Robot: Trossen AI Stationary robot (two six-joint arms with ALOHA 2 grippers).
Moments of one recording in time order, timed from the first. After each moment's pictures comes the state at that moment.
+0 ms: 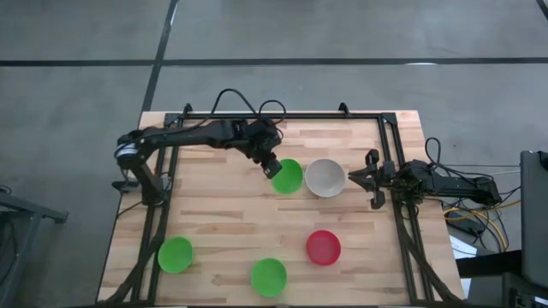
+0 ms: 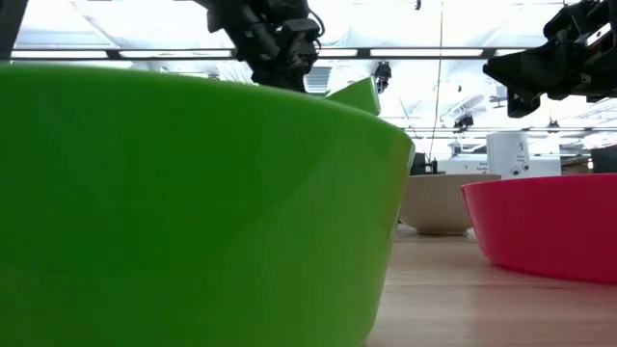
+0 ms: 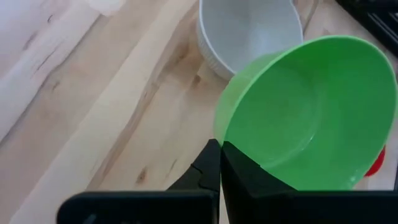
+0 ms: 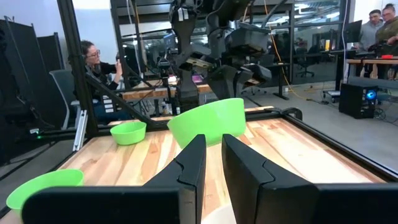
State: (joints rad) left arm 0.25 1.68 1.45 -0.67 0.17 -0.40; right arm -0.05 0.00 0.01 0.11 0.00 0.12
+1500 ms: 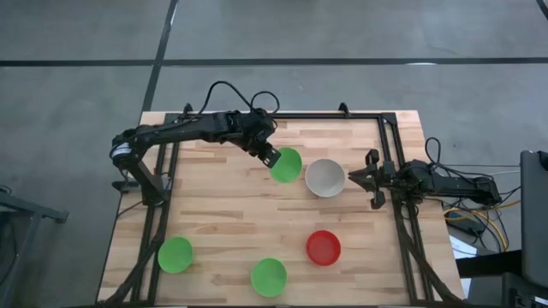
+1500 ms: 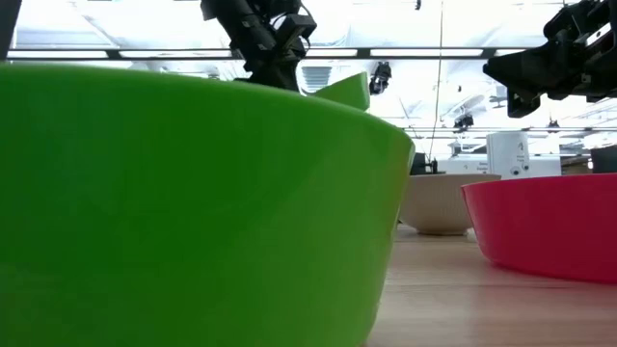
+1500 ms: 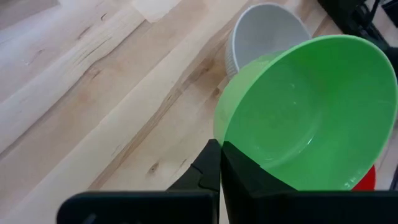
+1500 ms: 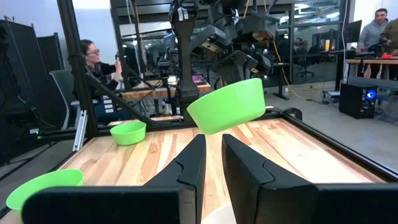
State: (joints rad) left arm 0.28 1.63 1.49 -0.74 0.11 -0.54; right arm -0.05 0.00 0.01 0.11 0.00 0.12
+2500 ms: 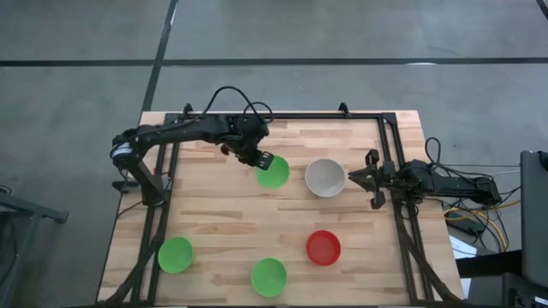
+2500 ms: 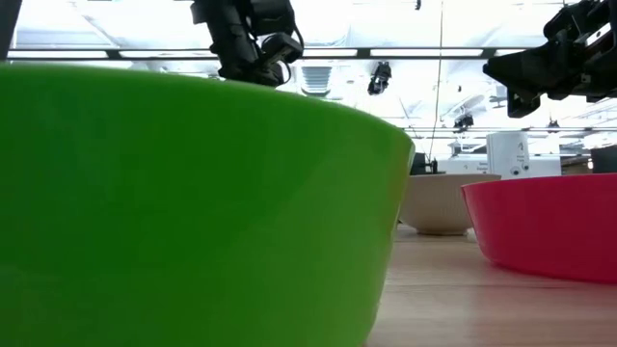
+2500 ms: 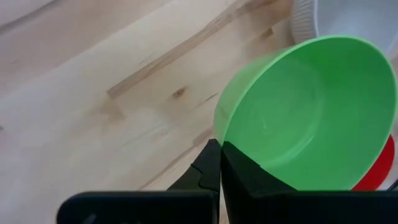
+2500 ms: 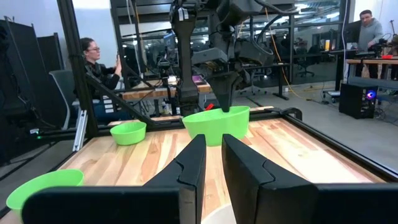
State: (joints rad) left arm 0.29 1.64 1.46 -0.96 0.16 -0.79; right arm -0.05 0.00 0.01 0.11 0.00 0.12
